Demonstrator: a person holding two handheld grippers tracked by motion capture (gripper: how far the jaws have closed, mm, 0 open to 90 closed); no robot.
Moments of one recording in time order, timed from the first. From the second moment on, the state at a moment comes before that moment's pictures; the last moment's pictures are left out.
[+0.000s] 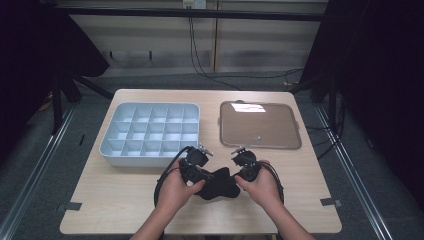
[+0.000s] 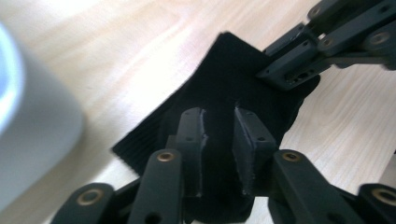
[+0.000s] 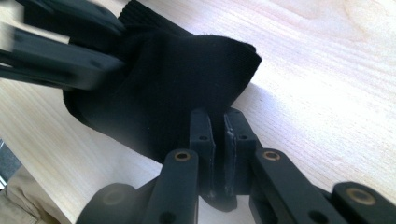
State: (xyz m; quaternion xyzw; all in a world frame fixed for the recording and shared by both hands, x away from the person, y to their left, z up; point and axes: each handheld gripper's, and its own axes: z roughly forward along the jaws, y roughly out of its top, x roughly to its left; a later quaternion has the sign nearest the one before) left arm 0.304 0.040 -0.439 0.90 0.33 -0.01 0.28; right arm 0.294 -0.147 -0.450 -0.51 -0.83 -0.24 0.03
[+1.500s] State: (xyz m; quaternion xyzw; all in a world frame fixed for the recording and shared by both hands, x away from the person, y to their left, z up) left arm 0.289 0.027 -0.460 0.91 0.33 -0.06 0.26; right arm 0.295 -0.147 -0.456 -0.51 -0.82 -0.24 0.04
